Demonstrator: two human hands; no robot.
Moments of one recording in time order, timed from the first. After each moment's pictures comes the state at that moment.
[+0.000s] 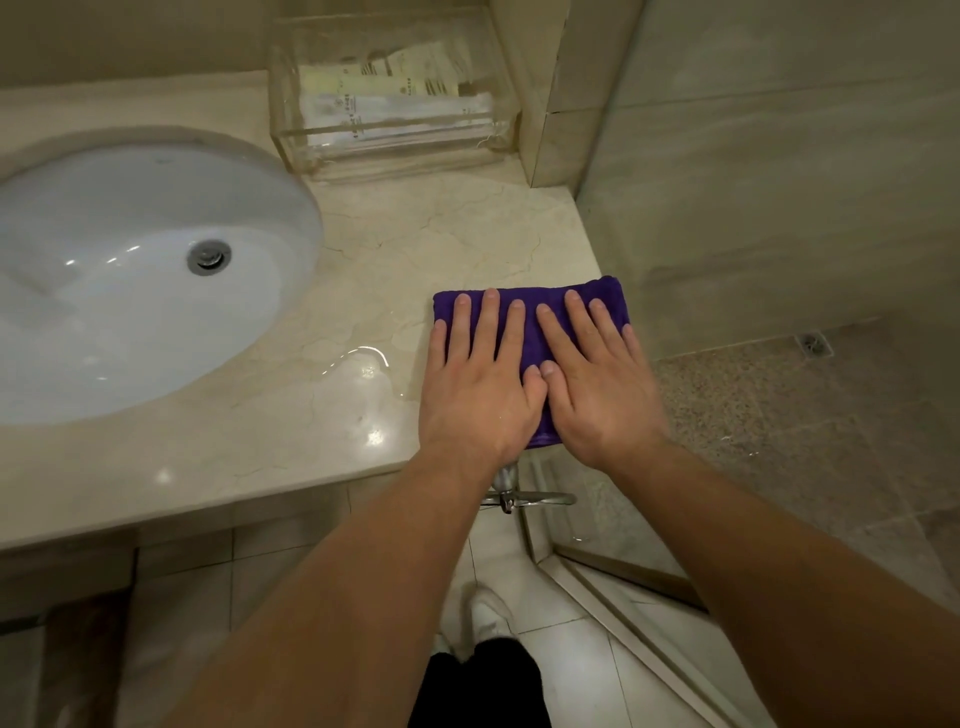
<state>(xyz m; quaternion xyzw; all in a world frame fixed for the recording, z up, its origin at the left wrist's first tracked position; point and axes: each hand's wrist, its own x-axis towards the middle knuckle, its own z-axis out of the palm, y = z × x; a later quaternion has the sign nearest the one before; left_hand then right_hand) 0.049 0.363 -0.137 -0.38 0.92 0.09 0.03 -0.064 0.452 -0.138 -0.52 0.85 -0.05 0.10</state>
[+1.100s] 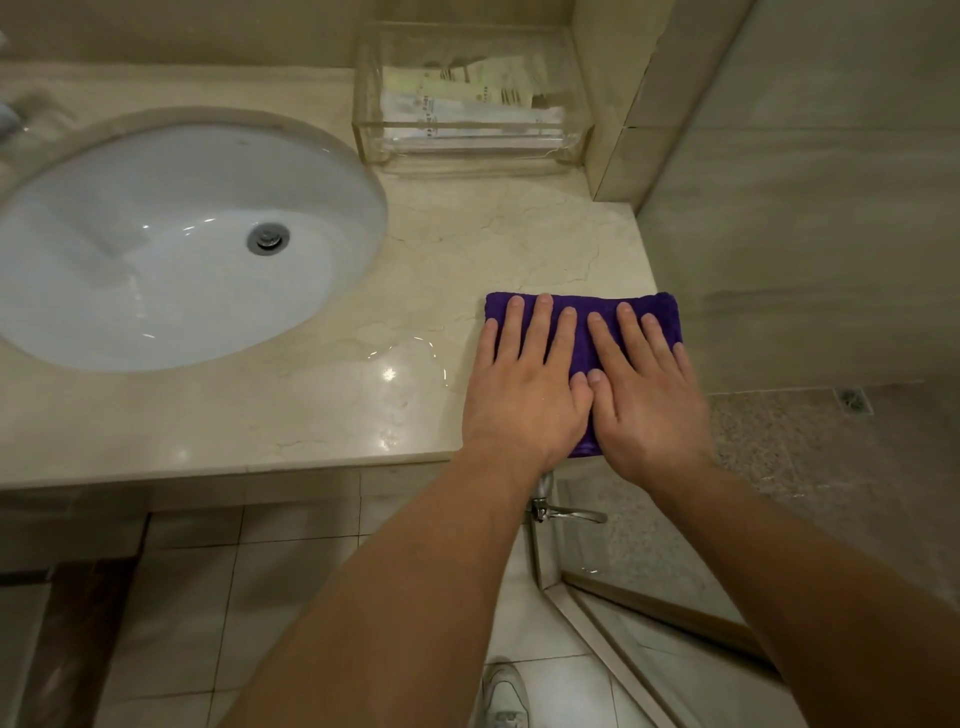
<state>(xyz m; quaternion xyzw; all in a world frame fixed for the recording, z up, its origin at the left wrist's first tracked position) 0.054 0.366 -0.135 -0.38 0.92 0.10 0.01 -0.059 0.449 -0.143 -0.52 0.85 -0.05 0.07</state>
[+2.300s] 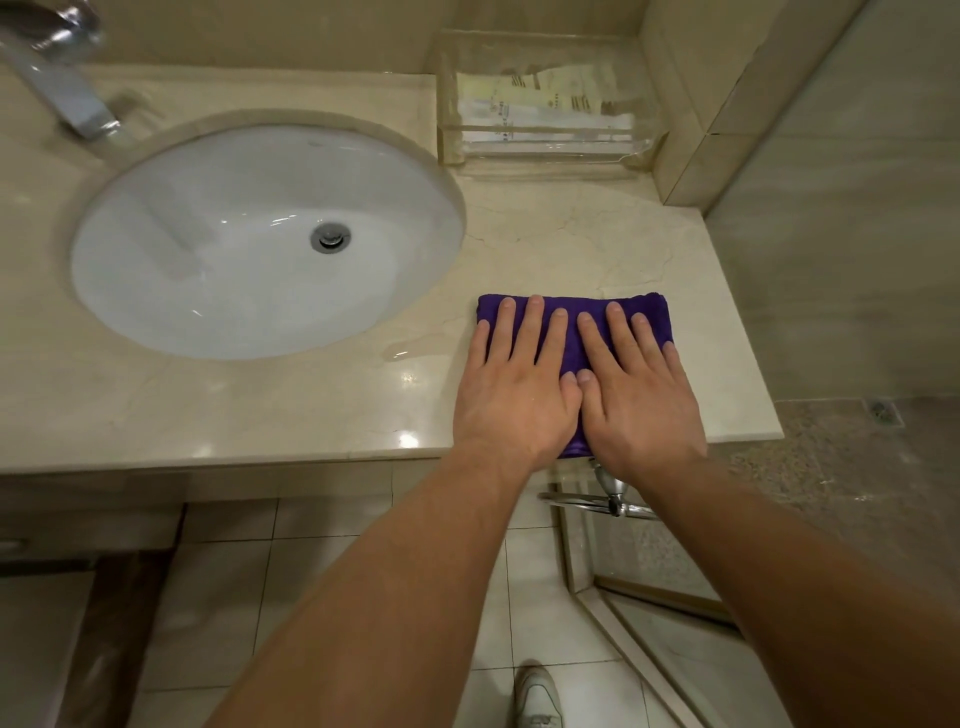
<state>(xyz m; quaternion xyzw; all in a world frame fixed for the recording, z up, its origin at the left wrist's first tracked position) 0.134 0.328 -0.135 -0.40 0.91 0.10 0.01 0.020 0.406 -0.140 -0.53 0.84 -0.02 0.08</state>
